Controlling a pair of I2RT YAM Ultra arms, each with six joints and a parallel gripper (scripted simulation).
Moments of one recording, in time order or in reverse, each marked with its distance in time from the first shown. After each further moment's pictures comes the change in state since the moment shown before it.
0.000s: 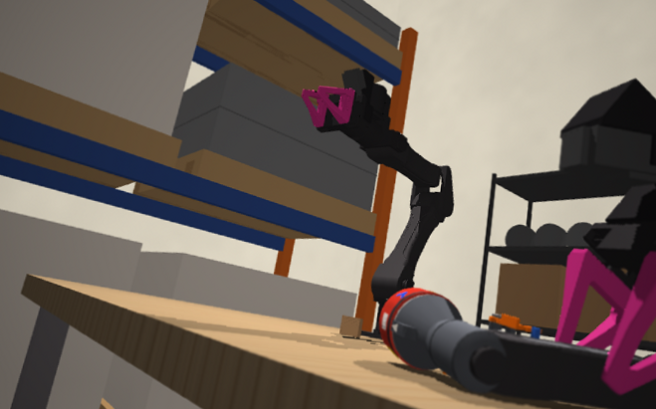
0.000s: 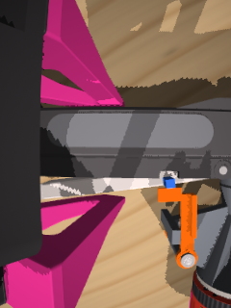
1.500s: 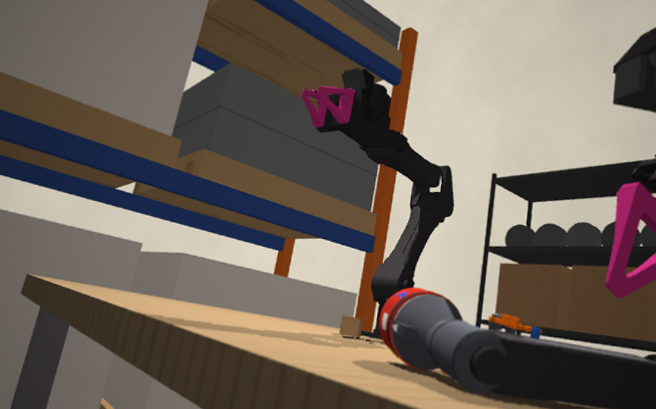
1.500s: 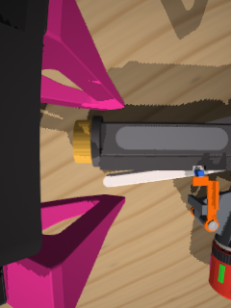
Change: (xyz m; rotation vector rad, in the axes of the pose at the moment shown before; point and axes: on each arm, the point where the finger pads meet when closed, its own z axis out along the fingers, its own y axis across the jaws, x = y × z) left arm -0.003 0.000 -0.062 -0.001 -0.009 0.003; right arm 0.000 0.000 0.000 0.000 0.000 0.000
